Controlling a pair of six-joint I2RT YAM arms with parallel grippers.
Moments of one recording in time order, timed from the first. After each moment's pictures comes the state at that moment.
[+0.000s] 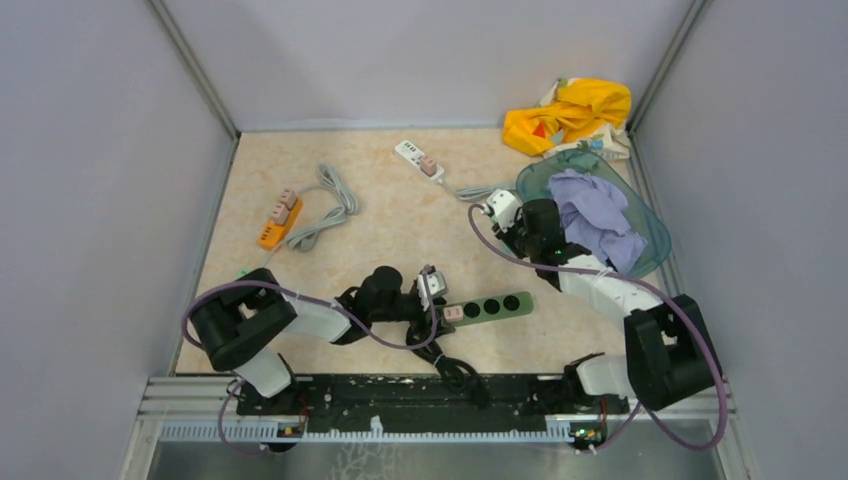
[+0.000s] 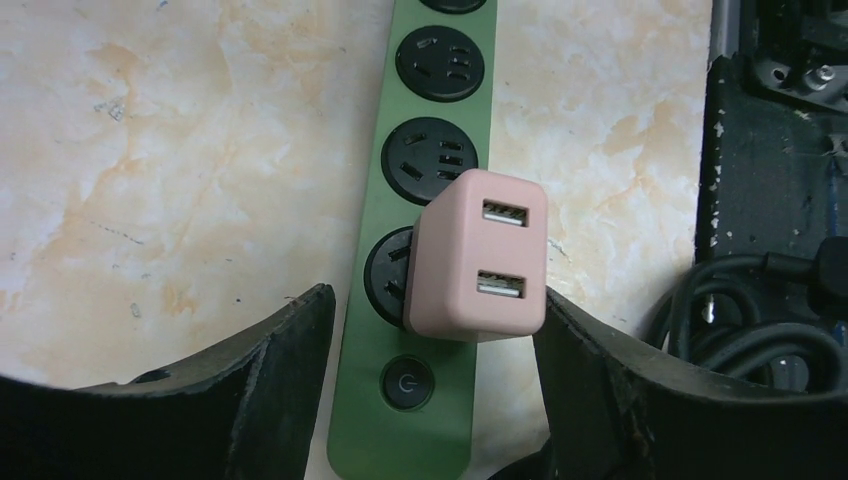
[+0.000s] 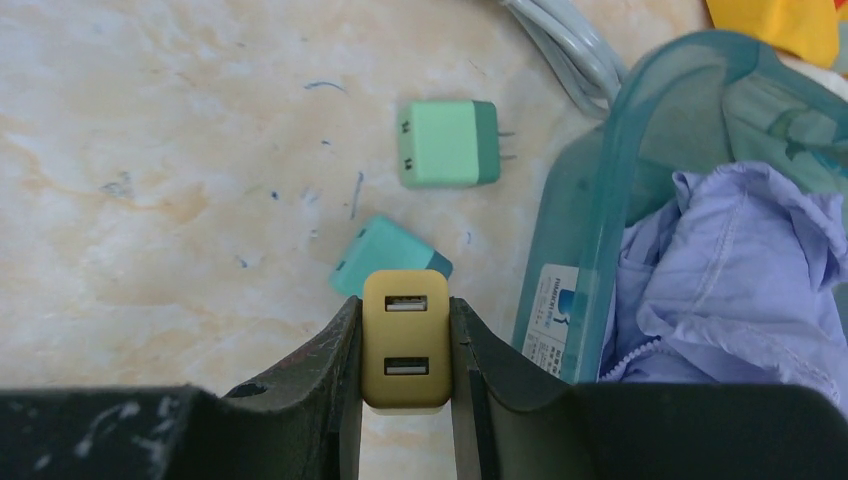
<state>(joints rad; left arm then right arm) -0.96 1.63 0.44 0.78 0.38 0.01 0.36 1.28 0.67 0.00 -0.04 -0.50</state>
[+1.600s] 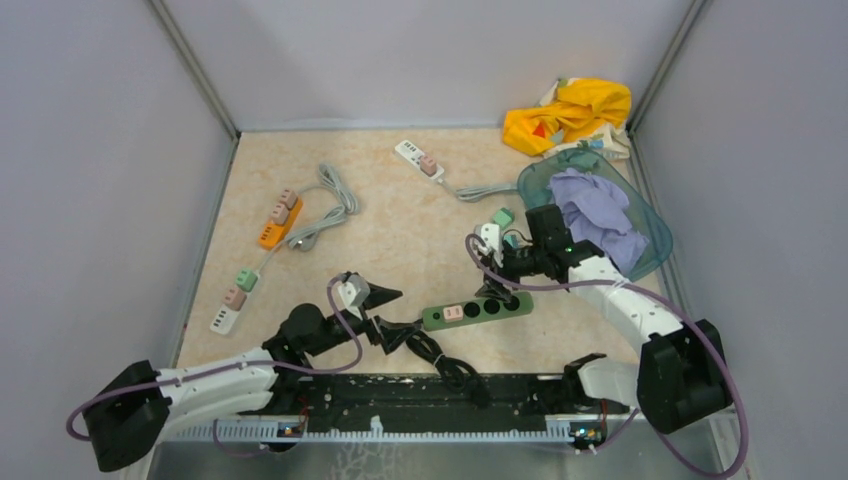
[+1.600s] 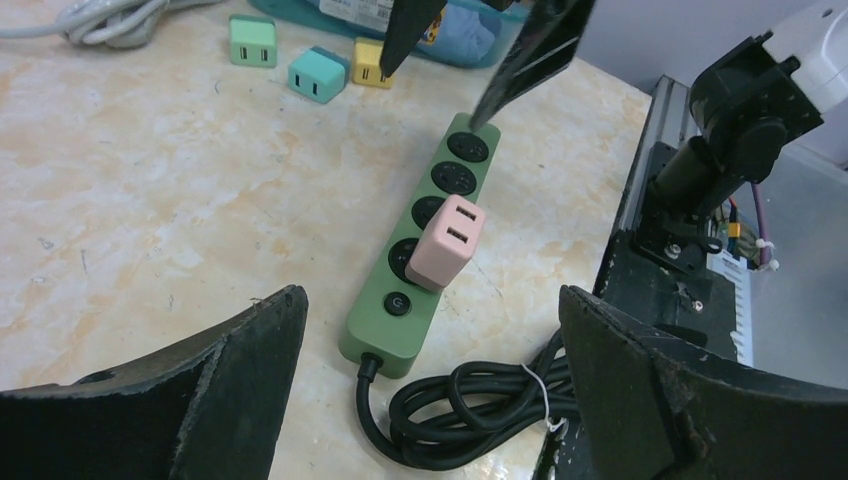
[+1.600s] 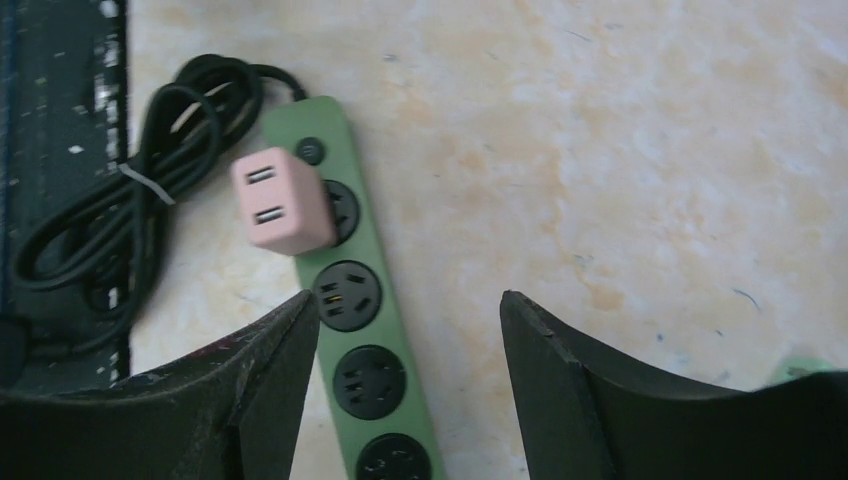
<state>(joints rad) -0.95 0.78 0.03 0.78 0.14 -0.27 0.36 1.20 0.73 -0.41 -0.77 -0.76</state>
